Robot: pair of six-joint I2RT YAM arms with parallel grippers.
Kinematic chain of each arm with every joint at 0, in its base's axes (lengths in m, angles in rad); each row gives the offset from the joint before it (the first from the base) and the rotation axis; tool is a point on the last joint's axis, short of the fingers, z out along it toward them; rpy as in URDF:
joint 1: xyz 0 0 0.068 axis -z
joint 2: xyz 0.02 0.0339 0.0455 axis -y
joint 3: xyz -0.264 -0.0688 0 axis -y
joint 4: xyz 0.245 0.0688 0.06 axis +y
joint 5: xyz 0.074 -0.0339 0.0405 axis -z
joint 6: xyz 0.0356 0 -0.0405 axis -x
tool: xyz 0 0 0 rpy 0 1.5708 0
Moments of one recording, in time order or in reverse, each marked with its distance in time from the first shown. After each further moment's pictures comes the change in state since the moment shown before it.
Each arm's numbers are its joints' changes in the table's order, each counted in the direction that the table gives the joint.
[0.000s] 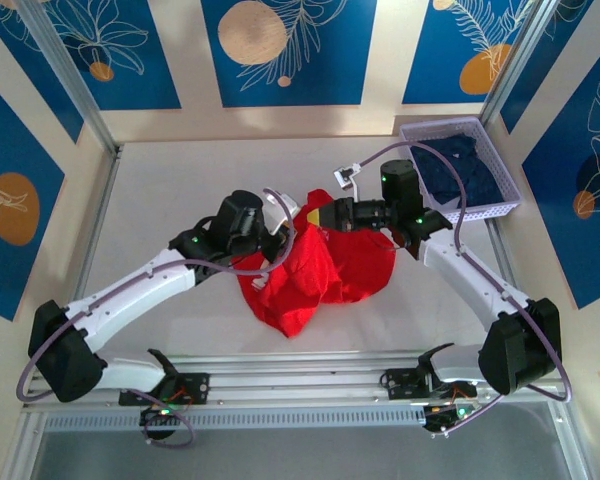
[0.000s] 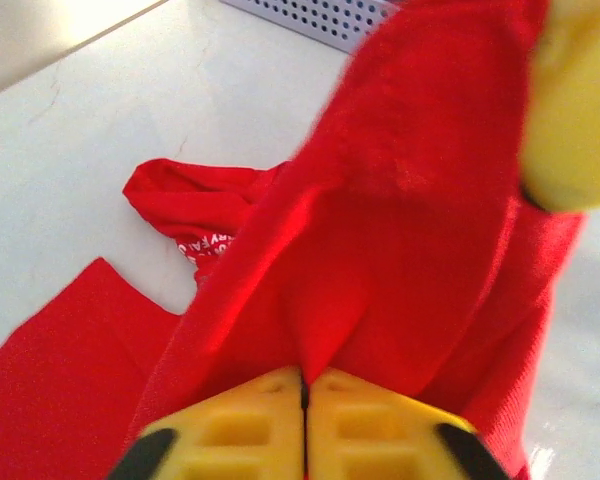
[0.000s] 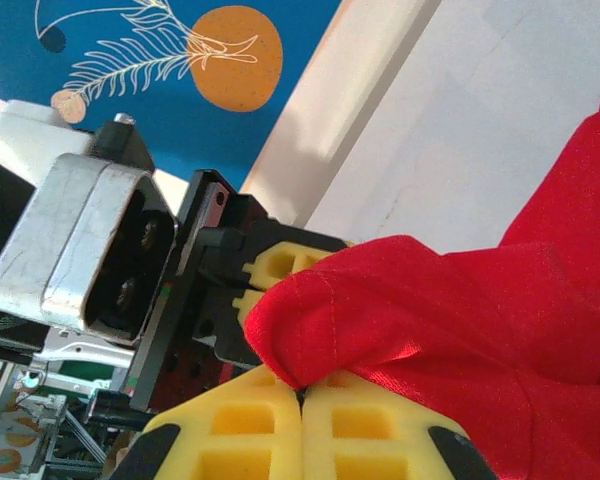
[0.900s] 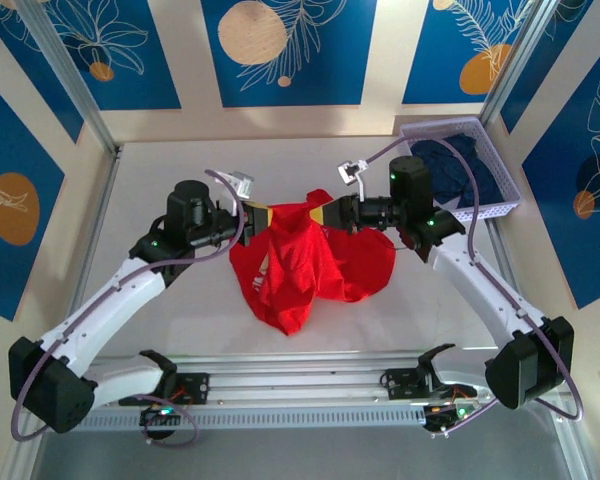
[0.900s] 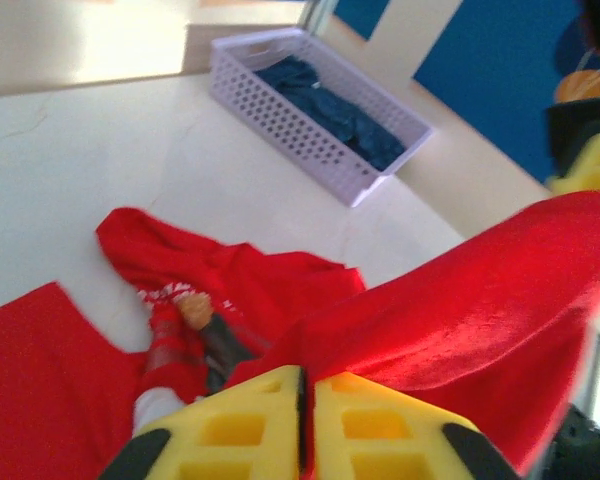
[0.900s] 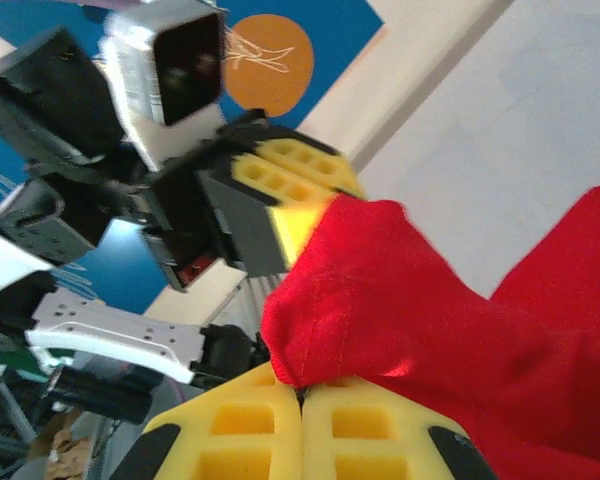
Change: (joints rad) left arm -0.246 0.155 -0.101 -0.138 0.306 0.286; right arm -0.010 0.069 0.048 0.038 -0.011 0.117
